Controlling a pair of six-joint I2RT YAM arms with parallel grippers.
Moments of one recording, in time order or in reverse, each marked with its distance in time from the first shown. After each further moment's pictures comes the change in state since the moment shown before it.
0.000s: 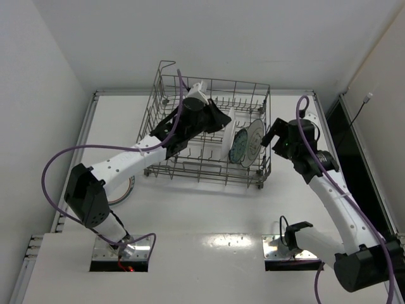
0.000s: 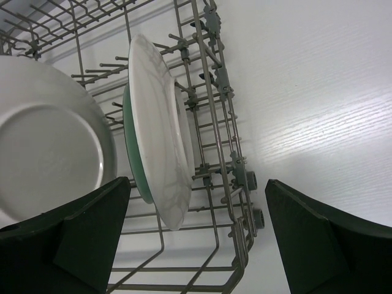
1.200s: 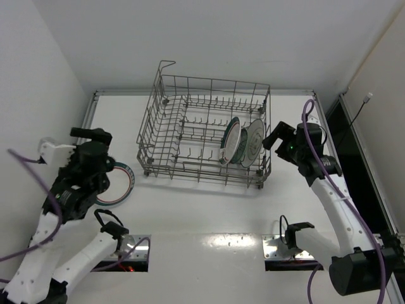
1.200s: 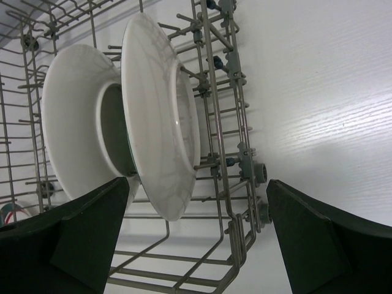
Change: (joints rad) left arm 0.335 -0.909 -0.275 -0.772 -0.888 -0.362; right arm -0.119 -0.040 -0.076 0.051 -0.203 -0.029
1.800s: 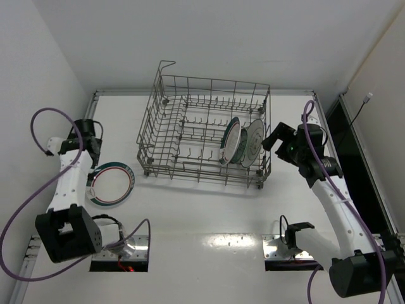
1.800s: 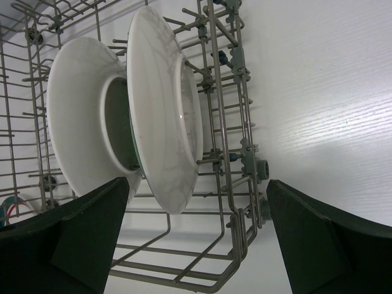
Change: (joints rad) left arm 0.623 0.537 -0.092 -0.052 0.388 -0.004; right arm 0.000 -0.016 -0.006 -0.009 -0.024 -0.008
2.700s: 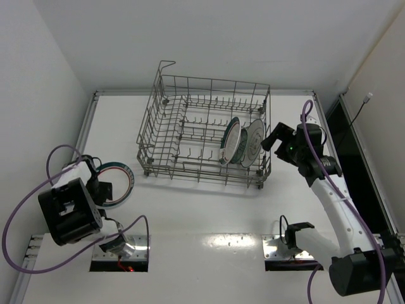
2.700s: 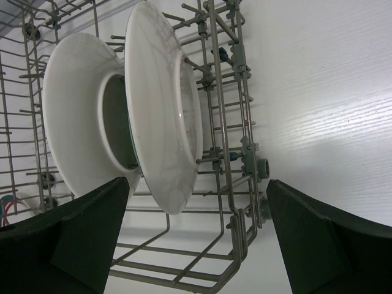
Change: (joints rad) left arm 0.271 0.175 -0.338 -0.071 0.291 0.106; right arm 0.000 0.013 0.000 0.001 -0.008 -0.004
